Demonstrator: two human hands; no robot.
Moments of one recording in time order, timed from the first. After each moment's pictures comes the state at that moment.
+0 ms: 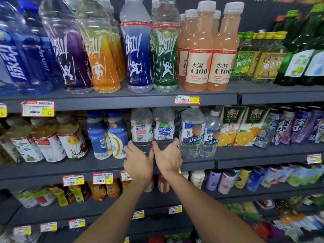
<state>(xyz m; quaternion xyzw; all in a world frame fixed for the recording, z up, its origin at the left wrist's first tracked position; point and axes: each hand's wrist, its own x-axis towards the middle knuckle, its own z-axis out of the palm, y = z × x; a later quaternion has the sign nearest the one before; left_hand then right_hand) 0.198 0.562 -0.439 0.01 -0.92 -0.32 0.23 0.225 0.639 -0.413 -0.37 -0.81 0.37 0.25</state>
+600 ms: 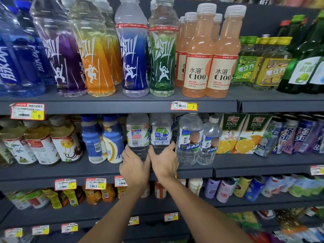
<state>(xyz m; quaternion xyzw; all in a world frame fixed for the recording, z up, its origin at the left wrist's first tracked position) 0.185 0.571 -0.452 0.01 -0.92 -0.32 0.24 0.214 0.648 -0.413 -0.34 -0.83 0.35 0.25</state>
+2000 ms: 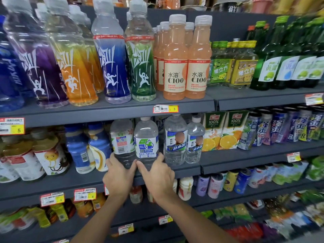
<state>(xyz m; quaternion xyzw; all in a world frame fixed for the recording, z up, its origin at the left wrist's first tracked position) 0.192 0.545 -0.444 -0.01 -0.93 -0.33 0.18 0.267 0.647 -0.418 -0.28 -0.90 0.24 0.23</state>
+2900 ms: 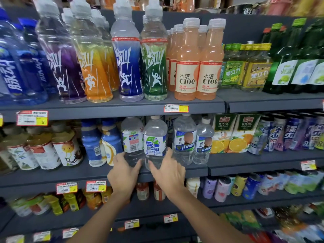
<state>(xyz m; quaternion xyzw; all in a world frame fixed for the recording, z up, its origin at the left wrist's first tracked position) 0.198 0.527 -0.444 -0.01 -0.91 -0.35 0.21 0.273 0.661 -0.410 -0.22 -0.93 0.19 0.24</state>
